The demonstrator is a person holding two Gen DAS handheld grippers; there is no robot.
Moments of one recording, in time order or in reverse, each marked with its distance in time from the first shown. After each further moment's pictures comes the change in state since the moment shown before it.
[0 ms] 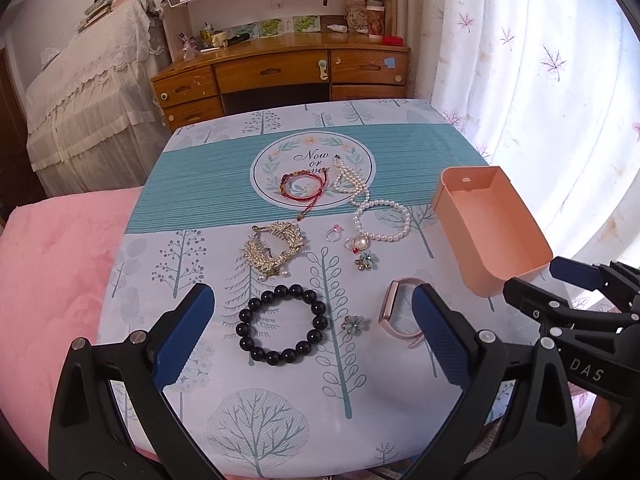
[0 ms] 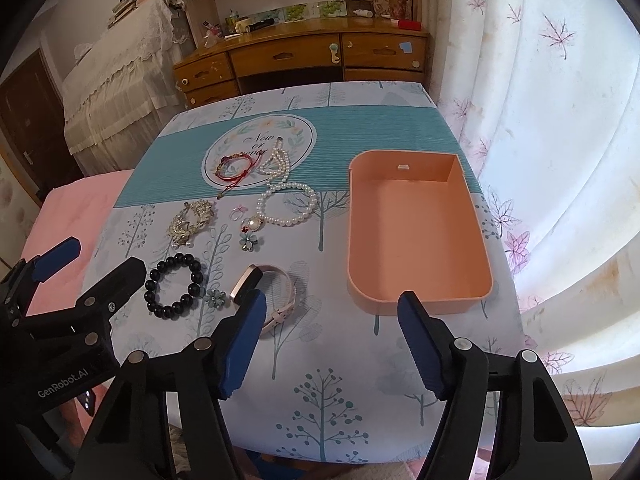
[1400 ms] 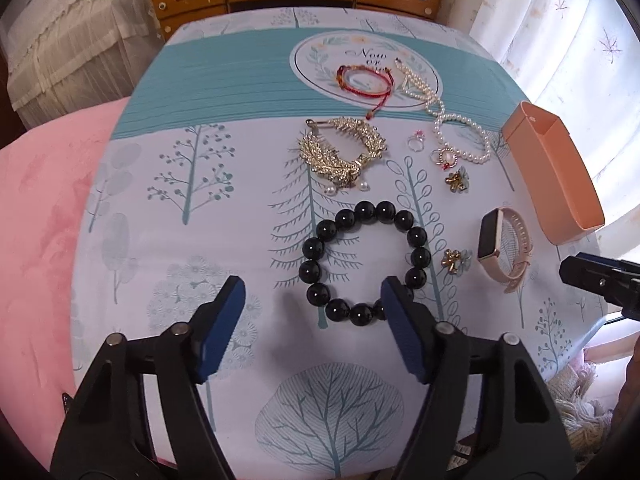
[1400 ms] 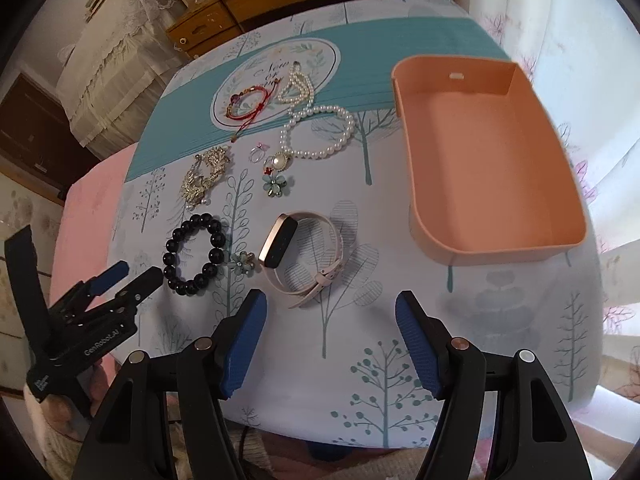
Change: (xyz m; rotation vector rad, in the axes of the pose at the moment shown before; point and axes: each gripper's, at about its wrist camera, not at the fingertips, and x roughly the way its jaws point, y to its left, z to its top) left arm 0.097 0.089 -0.041 -0.092 0.305 -0.059; right arm 0.080 0.013 0.002 0.126 0.288 0.167
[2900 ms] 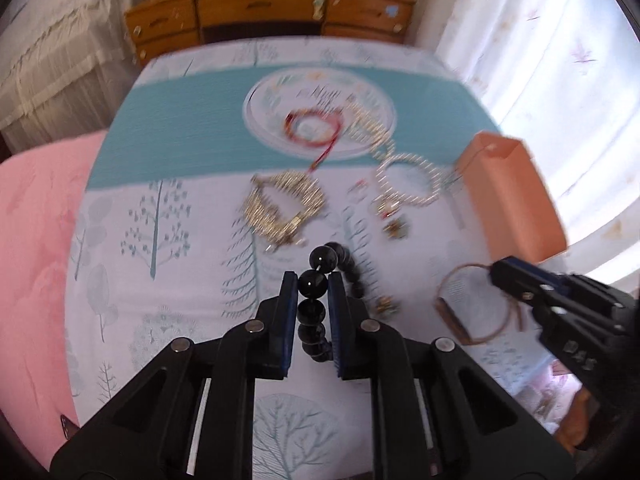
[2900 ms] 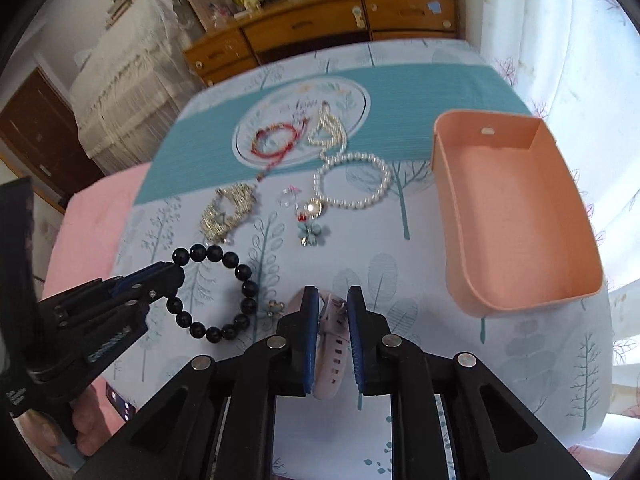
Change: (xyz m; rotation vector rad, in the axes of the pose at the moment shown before) left arm -0.045 -0.046 0.033 0.056 -0.093 -0.075; right arm -0.003 0.042 0.010 -0.070 -0.187 -0.019
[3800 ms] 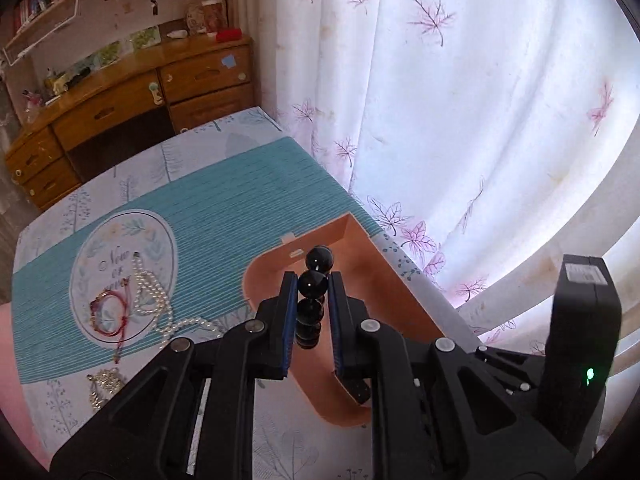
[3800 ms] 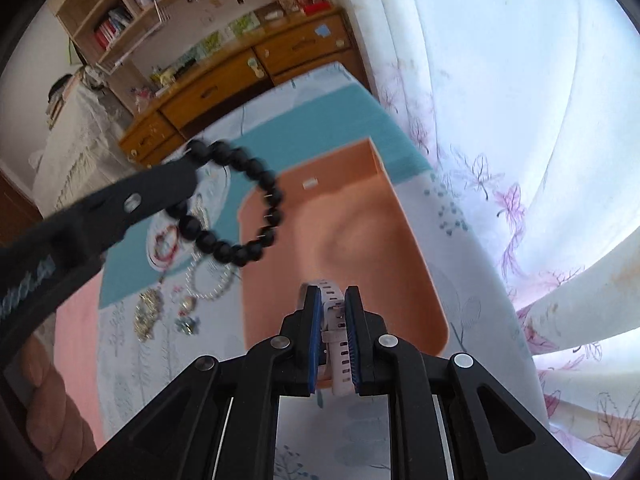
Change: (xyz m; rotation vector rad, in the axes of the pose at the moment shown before) left arm 0.049 -0.243 0.118 0.373 -0.096 -0.204; right arm -0.028 -0.188 0.027 0.294 -0.112 -0.091
